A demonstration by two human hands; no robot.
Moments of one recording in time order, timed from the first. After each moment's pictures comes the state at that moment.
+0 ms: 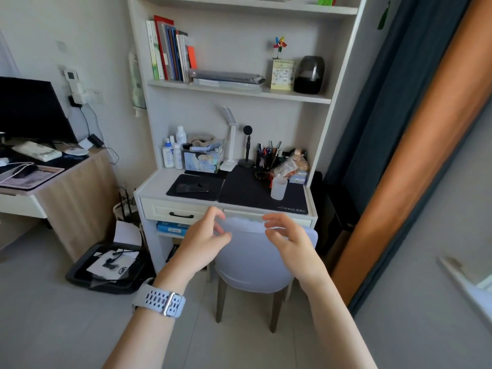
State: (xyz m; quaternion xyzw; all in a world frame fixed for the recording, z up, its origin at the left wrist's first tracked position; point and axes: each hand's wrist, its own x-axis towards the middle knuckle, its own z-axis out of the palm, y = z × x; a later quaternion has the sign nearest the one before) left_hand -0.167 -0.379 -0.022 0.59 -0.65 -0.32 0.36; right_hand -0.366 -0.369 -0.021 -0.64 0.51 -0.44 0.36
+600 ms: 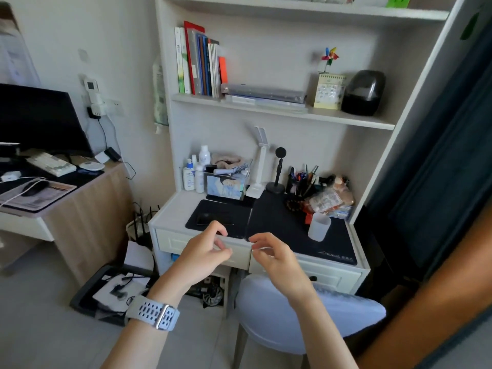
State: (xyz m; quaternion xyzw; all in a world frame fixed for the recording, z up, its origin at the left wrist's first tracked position) left_hand -0.056 -0.567 -0.033 0.60 -0.65 -0.34 0.32; right_hand -0.246 -0.571 -0.042 -0.66 0.49 -0.37 0.42
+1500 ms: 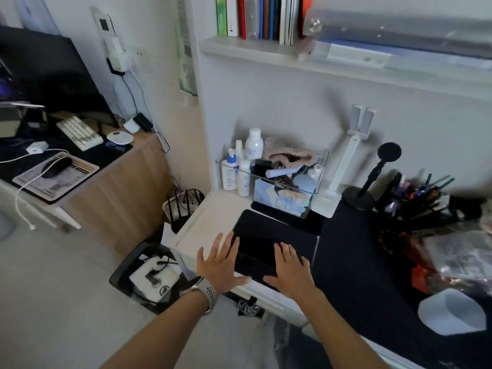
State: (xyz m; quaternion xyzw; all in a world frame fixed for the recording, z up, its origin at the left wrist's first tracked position) left_hand 0.058 -0.897 -0.235 0.75 -0.65 -0.12 -0.07; right_hand -0.131 -0.949 -0.230 -0.82 0.54 0.10 0.16
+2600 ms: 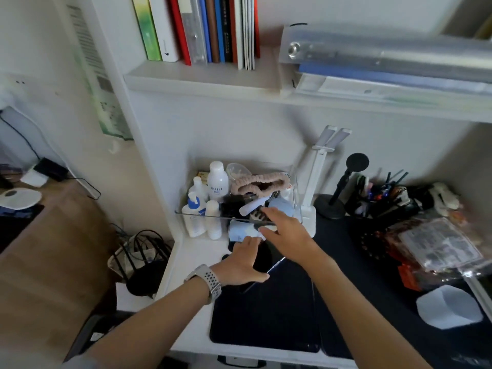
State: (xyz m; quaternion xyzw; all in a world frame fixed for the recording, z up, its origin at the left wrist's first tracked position) left_hand 0.066 -1.079 -0.179 0.48 -0.77 -0.41 0.05; right_hand -0.088 -1.083 -0.110 -0.76 0.58 -0.18 0.22
